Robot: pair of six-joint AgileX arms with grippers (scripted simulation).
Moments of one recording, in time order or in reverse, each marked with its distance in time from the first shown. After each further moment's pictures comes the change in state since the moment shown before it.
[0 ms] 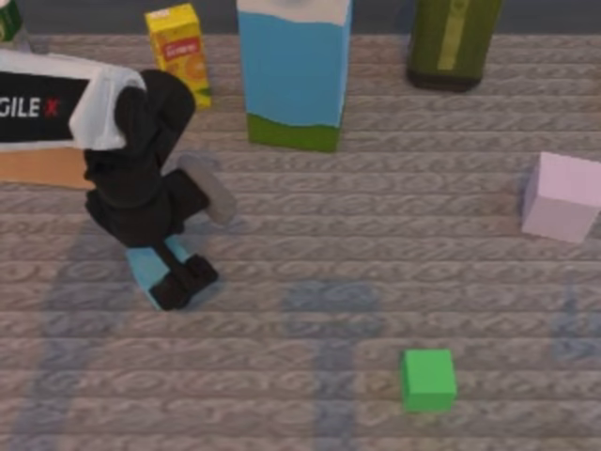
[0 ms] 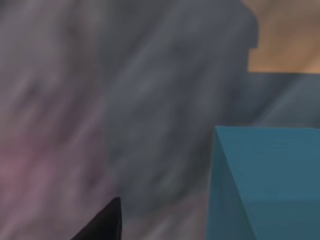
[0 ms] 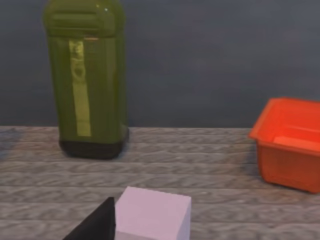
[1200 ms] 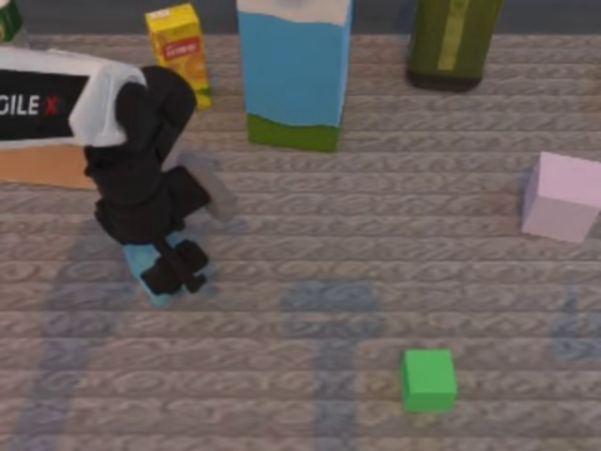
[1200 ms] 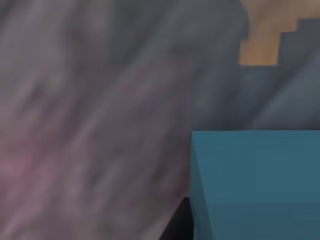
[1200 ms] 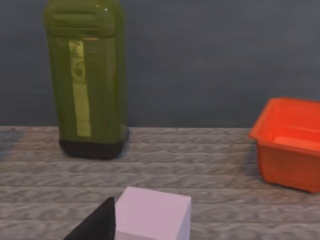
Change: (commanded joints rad) left arm 0.000 -0.032 0.021 -0.034 0.011 -0.006; right arm 0.000 0.000 0.000 0.000 0.000 0.000
